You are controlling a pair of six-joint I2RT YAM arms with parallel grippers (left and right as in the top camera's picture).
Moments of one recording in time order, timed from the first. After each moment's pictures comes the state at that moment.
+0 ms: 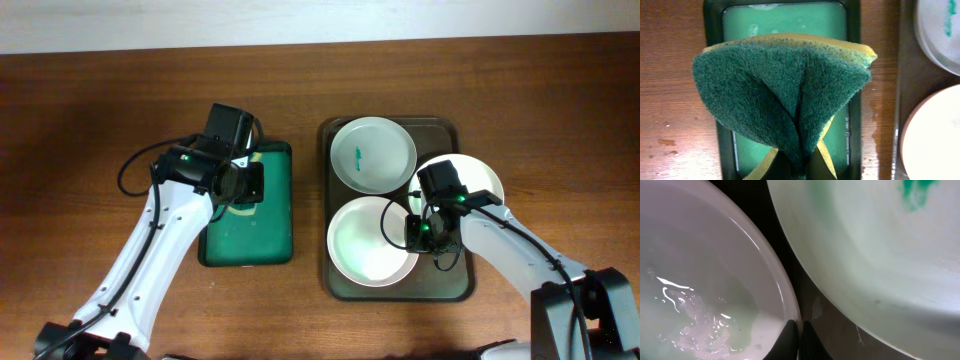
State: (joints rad) left arm -0.30 1.53 1.29 -0.98 -0.08 -0.25; right arm 0.23 1.56 0.79 -0.68 -0.10 0.31
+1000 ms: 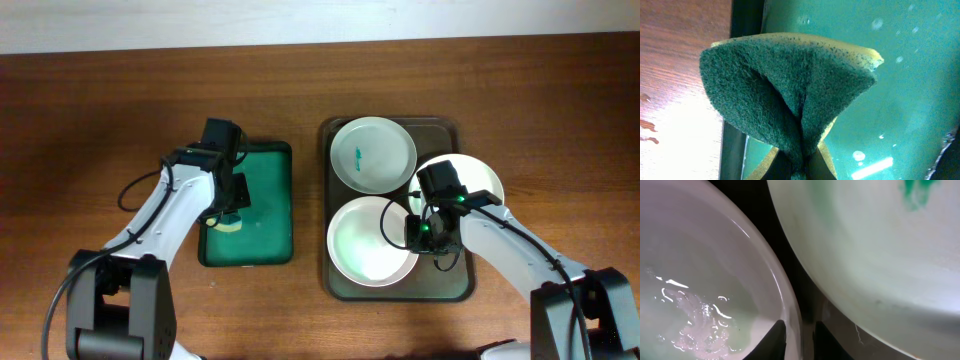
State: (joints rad) left arm -0.19 1.74 1.17 -0.86 -0.13 -0.39; right arm 0.24 1.56 0.79 -0.68 -0.10 0.31
